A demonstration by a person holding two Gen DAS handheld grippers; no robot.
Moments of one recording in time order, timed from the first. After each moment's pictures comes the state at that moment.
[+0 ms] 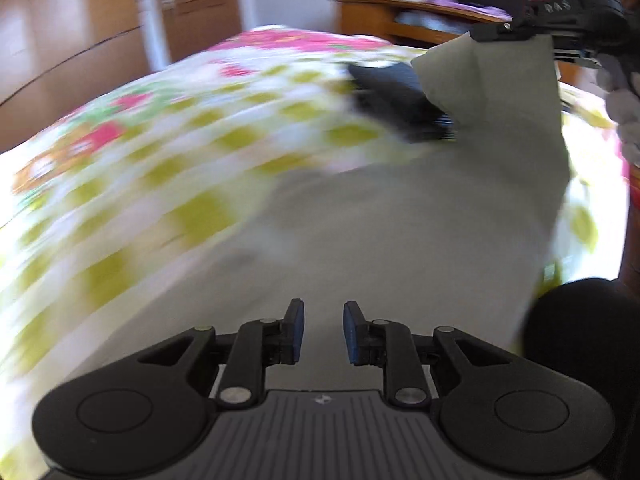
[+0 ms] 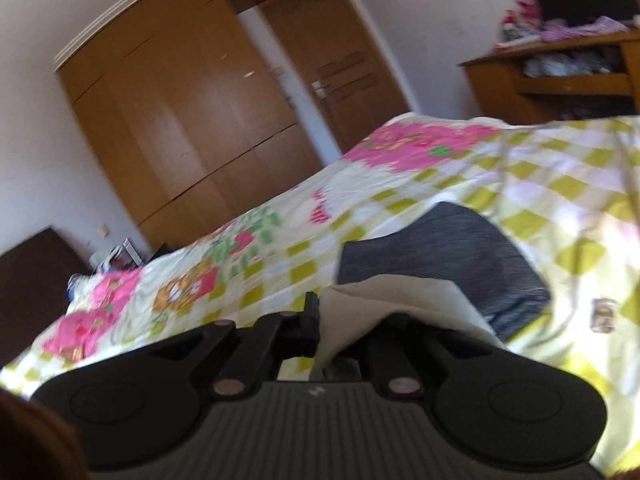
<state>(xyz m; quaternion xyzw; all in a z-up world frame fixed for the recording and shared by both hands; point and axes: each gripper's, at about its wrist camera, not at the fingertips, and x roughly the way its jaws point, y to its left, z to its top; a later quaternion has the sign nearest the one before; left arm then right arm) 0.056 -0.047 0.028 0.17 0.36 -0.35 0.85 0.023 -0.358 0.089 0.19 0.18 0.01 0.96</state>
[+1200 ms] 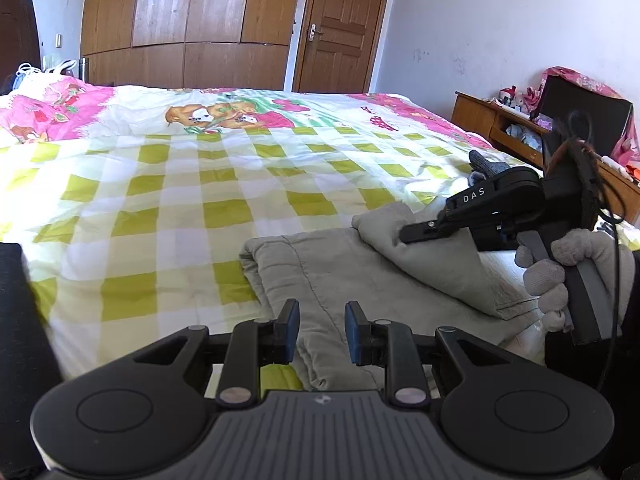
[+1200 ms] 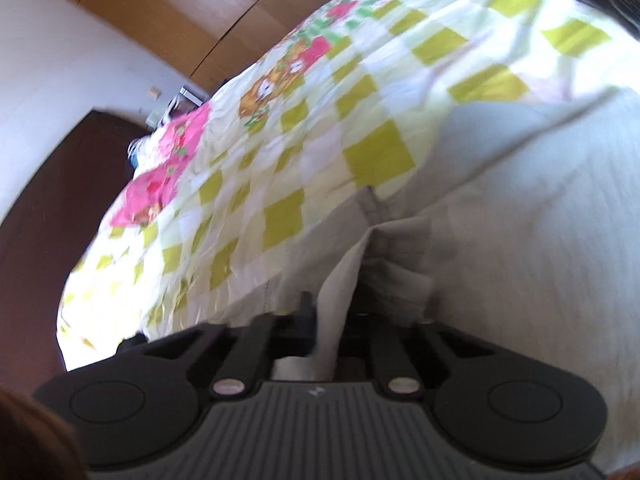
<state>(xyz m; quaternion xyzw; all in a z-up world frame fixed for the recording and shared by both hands) -0.005 0.147 0.034 -0.01 0.32 -0.25 0.92 0.102 -0.143 -0.008 0.29 0.39 0.14 0.86</state>
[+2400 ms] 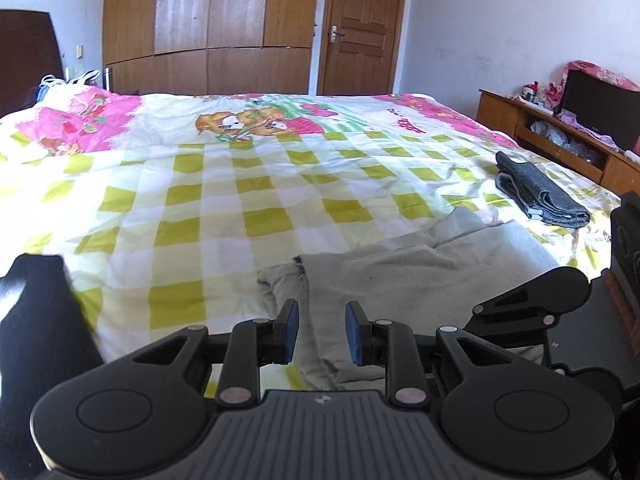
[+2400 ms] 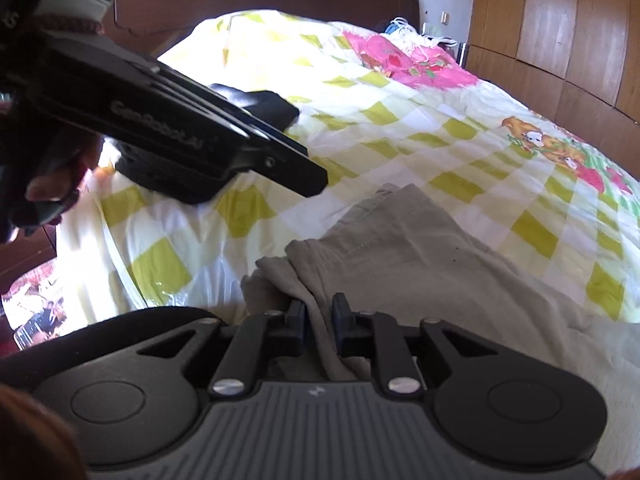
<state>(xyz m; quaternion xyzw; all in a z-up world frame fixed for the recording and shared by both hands) -0.002 0.155 0.049 0.02 0.31 -0.21 0.93 -0.010 0.007 -0.010 -0.16 0.30 0.37 0.86</state>
